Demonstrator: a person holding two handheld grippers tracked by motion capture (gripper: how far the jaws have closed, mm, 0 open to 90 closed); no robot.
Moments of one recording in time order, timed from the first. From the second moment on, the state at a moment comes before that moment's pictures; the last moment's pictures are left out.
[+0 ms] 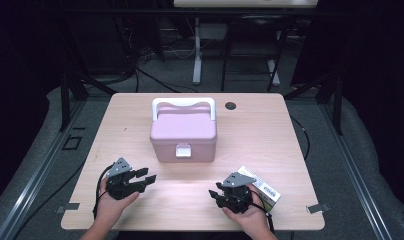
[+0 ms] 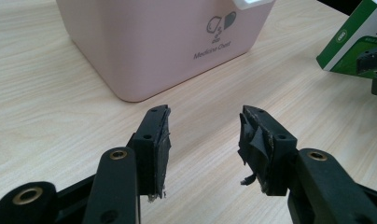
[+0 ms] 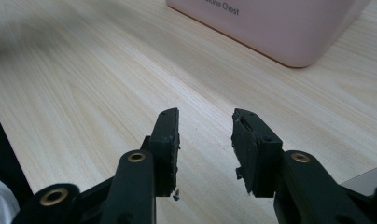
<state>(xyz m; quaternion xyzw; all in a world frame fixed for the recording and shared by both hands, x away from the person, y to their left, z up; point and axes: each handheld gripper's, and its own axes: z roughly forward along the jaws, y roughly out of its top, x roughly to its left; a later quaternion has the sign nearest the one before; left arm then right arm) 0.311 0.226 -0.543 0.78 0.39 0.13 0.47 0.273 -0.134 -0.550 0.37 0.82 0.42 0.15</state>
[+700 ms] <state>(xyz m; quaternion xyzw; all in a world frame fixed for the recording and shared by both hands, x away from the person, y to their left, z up) 0.312 0.229 -0.542 0.78 0.39 0.13 0.47 0.261 -0.135 -0.522 0.35 0.82 0.44 0.16</state>
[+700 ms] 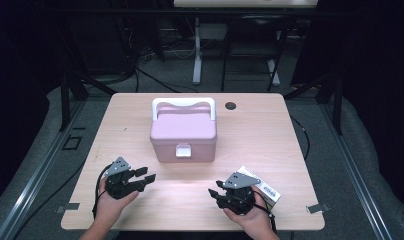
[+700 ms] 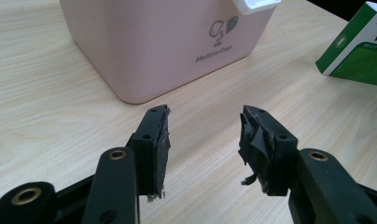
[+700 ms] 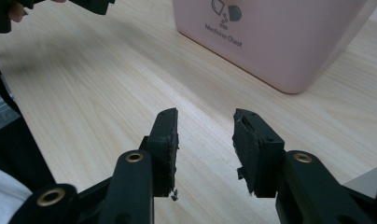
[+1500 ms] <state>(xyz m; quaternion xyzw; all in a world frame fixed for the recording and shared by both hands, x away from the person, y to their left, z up) 0.312 0.232 -0.541 0.77 0.40 0.13 0.48 0.276 -0.185 -0.457 0.36 0.84 0.37 0.18</state>
